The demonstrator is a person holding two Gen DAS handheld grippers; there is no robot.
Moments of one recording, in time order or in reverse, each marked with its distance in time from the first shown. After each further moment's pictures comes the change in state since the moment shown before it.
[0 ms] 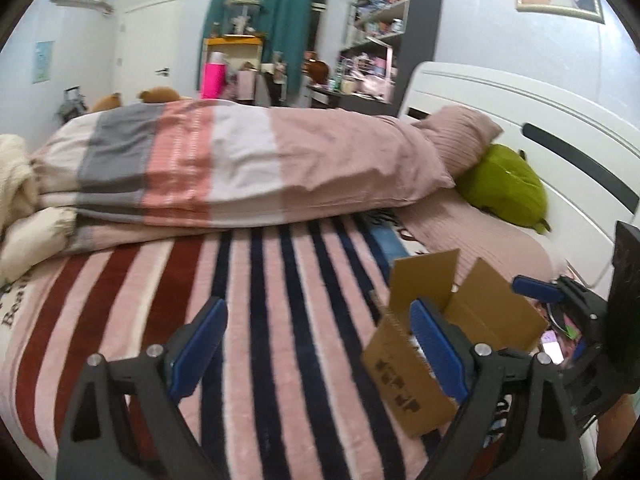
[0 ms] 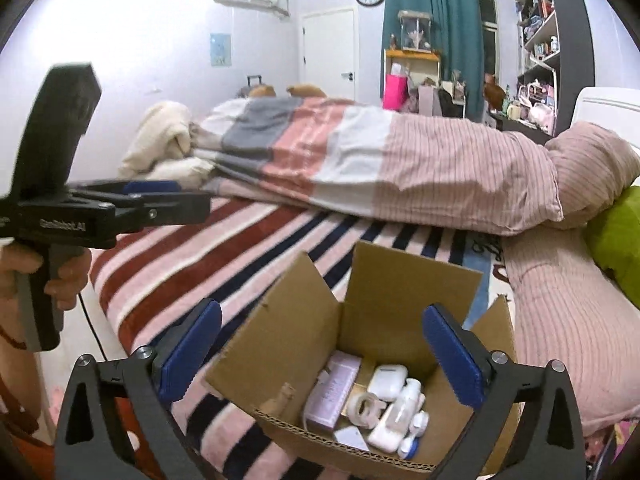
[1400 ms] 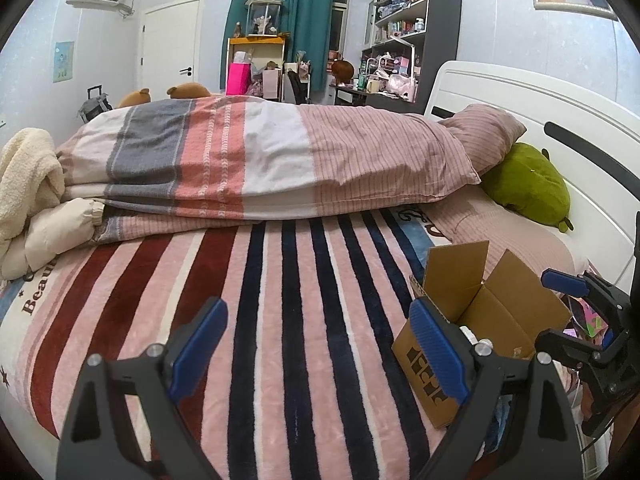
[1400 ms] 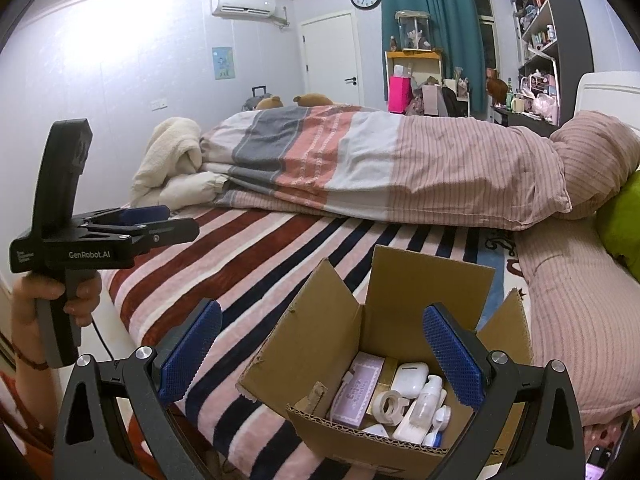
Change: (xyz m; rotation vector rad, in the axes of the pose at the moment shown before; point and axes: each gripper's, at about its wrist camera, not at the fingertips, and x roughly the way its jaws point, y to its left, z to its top) left arm -0.010 0.016 -0.015 -0.016 0.002 0.076; right arm -0.010 0.009 -0.002 0.055 -0.008 0.037
